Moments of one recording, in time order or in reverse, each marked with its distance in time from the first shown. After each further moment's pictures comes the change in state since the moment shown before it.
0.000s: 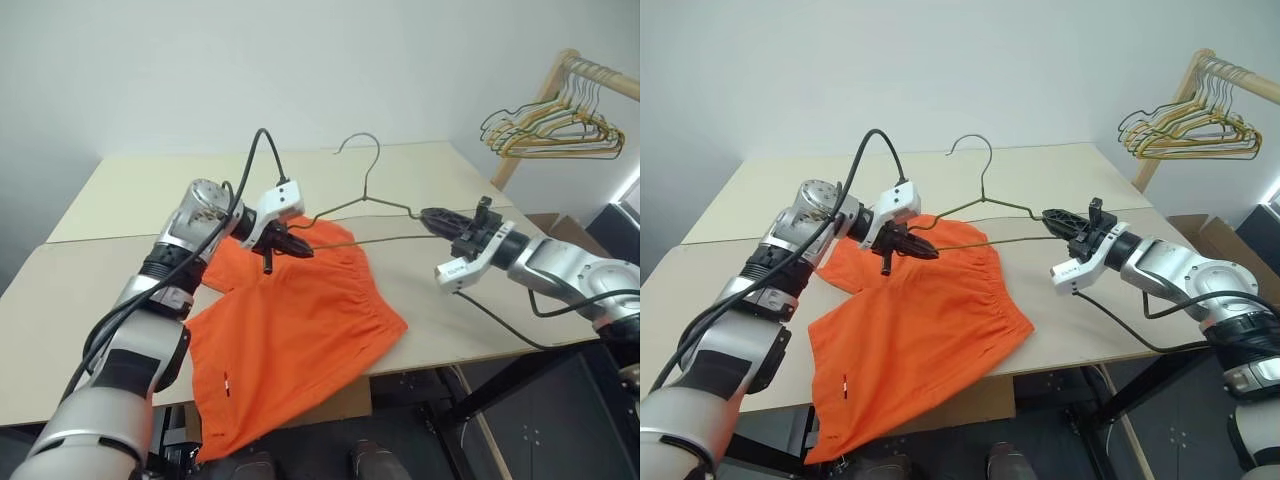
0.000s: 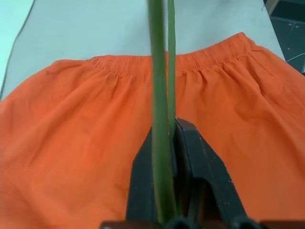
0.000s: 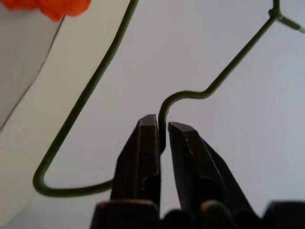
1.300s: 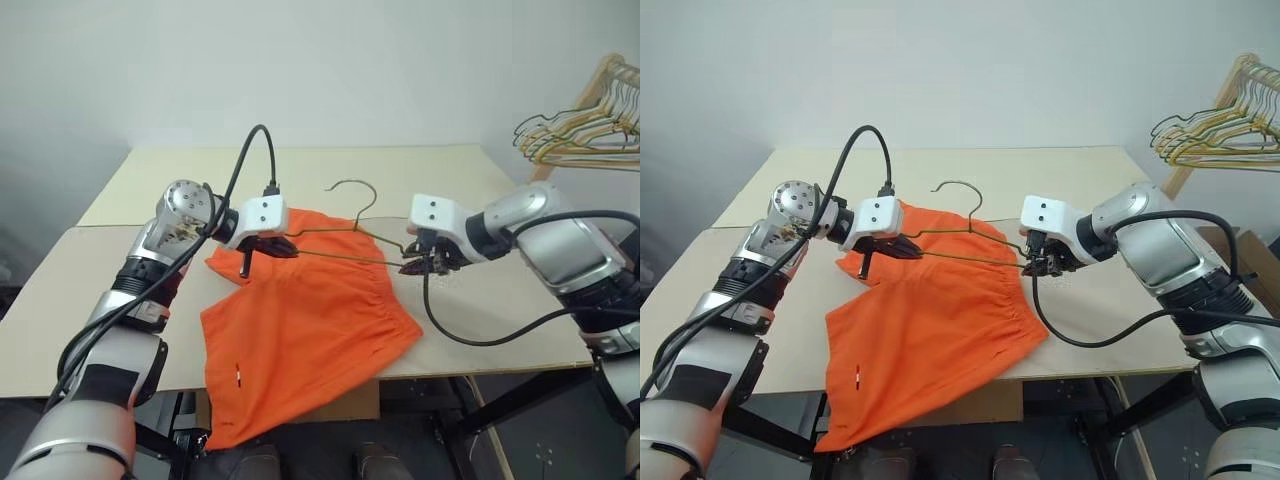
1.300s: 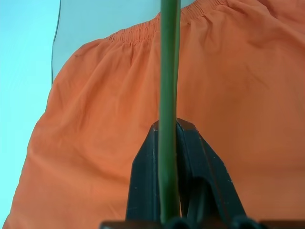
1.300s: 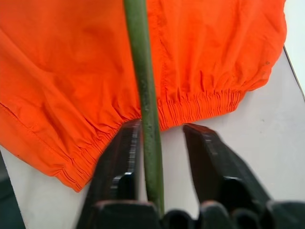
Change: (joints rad) left arm 0.119 0.099 0.033 -0.101 0.056 -0.372 -0.004; right arm -0.291 0.150 0.132 -0.272 1.014 1.427 1.347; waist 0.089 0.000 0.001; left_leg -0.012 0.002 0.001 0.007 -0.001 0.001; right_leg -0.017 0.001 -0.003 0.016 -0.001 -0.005
